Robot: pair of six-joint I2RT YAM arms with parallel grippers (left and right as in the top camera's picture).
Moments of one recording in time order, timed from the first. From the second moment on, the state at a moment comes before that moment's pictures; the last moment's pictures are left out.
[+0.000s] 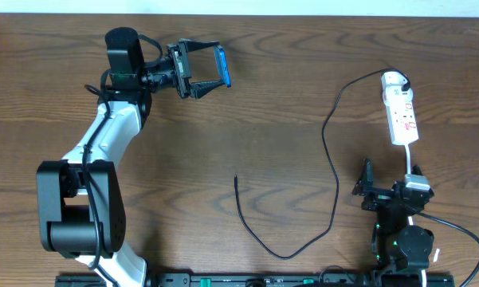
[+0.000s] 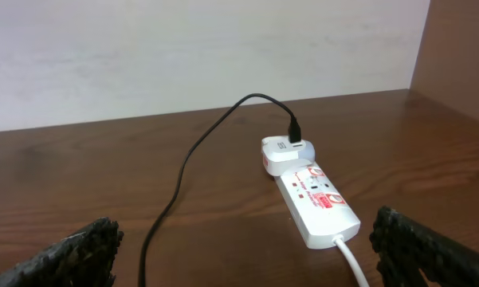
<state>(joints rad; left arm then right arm) -0.02 1.83 1.20 0.32 1.22 -2.09 0.01 0.01 0.01 -0.06 0.14 0.06</state>
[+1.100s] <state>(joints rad) -0.02 1.83 1.20 0.32 1.17 -1.99 0.01 0.01 0.01 -0.06 0.14 0.06</state>
